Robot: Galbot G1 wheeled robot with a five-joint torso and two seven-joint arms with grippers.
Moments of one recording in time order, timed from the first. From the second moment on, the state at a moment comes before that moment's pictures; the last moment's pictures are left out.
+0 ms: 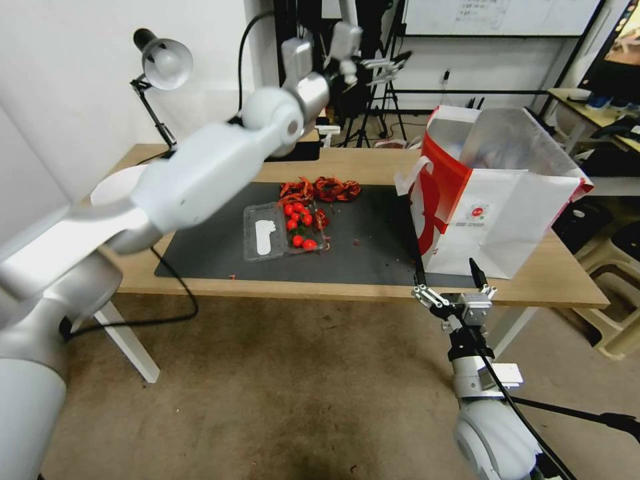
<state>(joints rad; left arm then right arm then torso) -0.13 -1.13 0.53 -1.31 -1.20 -0.02 0.00 -1.53 1.21 0.38 2.07 0.16 0.24 0.30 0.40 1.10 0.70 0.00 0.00</state>
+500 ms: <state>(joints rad) 0.27 -0.87 0.23 -1.57 -1.11 -0.03 -0.02 -1.52 1.21 0.36 2.06 0.14 0.24 0.30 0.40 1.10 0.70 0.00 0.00</state>
